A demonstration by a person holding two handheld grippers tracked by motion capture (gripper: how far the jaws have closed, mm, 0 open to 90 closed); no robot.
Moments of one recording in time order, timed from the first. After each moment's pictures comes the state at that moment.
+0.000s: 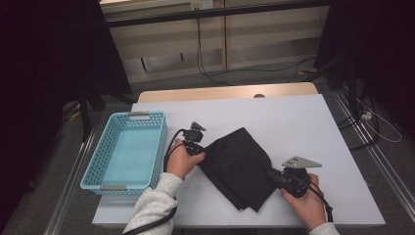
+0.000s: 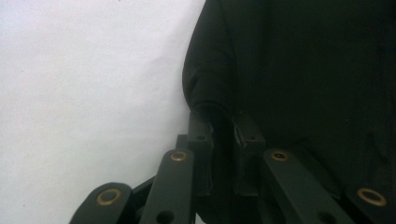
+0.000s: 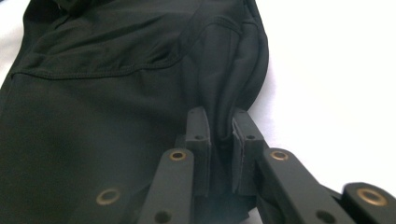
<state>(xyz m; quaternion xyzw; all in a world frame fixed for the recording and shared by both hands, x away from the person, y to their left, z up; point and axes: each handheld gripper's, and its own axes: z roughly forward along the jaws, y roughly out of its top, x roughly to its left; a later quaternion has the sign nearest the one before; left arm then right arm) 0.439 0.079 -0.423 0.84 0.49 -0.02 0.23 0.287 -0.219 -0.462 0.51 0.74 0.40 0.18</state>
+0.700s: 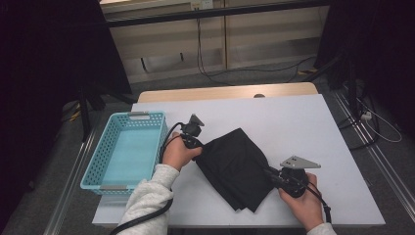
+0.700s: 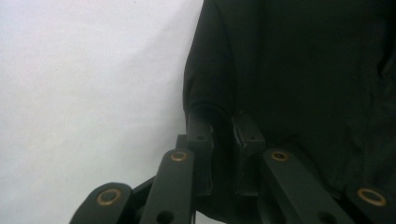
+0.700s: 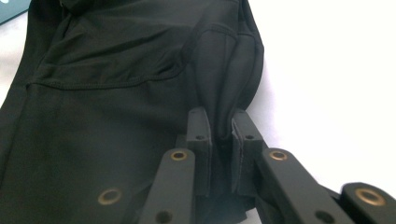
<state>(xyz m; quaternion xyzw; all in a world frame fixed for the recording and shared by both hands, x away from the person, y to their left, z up) 0.450 0.082 -0.402 0.85 0.49 -0.04 0.18 0.285 -0.212 -0.456 0.50 0.73 0.42 0.19</state>
